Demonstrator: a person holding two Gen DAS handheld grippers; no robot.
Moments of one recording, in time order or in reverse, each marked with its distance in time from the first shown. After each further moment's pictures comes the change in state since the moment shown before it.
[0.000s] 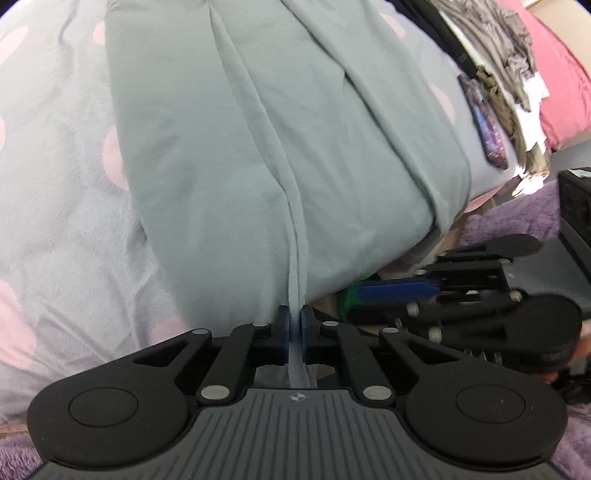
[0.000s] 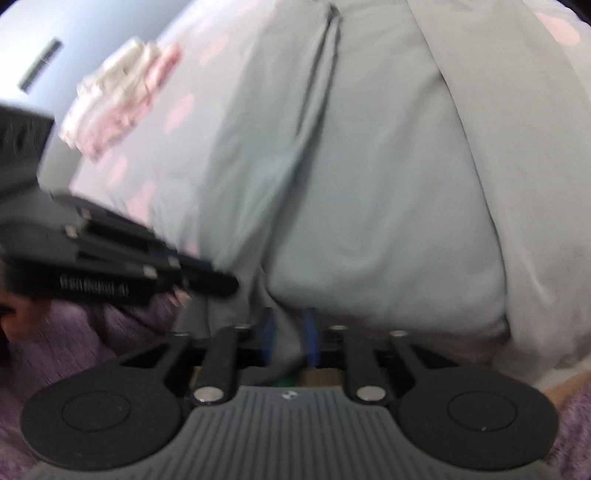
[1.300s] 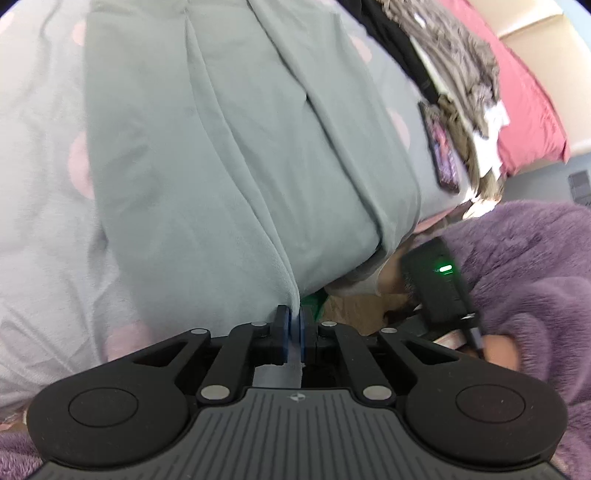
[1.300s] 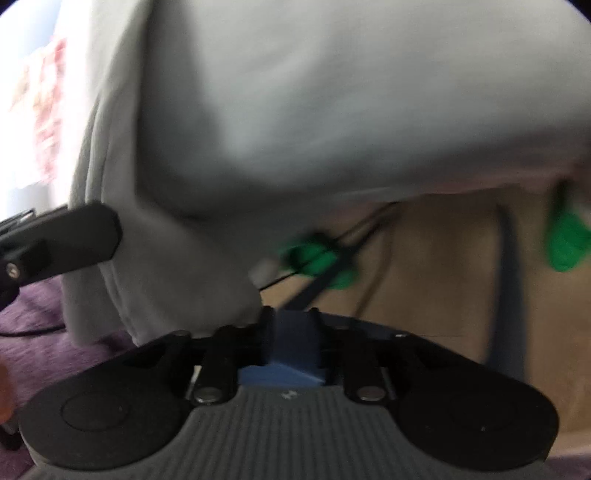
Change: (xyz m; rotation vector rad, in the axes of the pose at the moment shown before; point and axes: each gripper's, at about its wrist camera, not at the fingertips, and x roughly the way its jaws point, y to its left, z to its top) left arm -0.001 -0.003 0.012 -0.036 -0.023 -0.146; right arm 0.062 -0.032 -0.028 0.492 0.375 0.002
